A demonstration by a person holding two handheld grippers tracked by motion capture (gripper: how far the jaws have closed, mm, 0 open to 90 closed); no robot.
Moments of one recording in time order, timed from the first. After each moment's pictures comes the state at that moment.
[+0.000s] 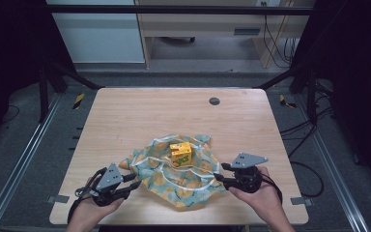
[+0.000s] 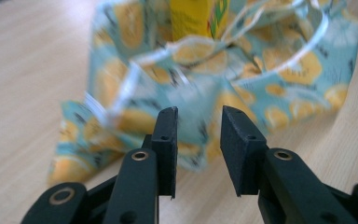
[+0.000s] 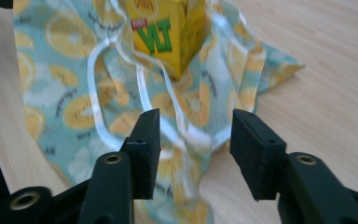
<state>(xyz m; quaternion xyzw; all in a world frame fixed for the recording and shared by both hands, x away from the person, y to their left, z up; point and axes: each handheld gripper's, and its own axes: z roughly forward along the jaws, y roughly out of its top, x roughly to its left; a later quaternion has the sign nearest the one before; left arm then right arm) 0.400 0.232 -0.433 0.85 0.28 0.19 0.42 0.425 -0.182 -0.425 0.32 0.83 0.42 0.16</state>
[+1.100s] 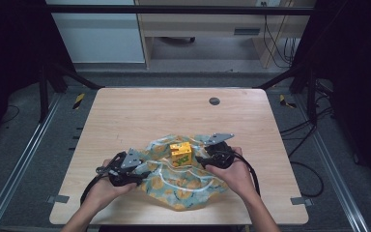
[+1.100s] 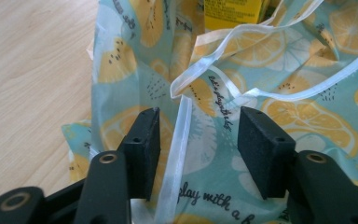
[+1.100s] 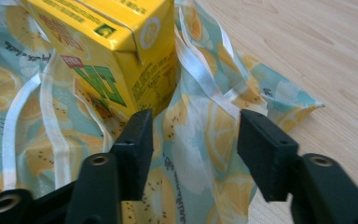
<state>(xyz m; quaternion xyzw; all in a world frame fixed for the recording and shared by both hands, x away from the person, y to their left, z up) 0.460 0.203 -0.458 0.89 0.26 0.17 0.33 0.501 -0.125 -0.447 0.35 0.85 0.36 0.15</state>
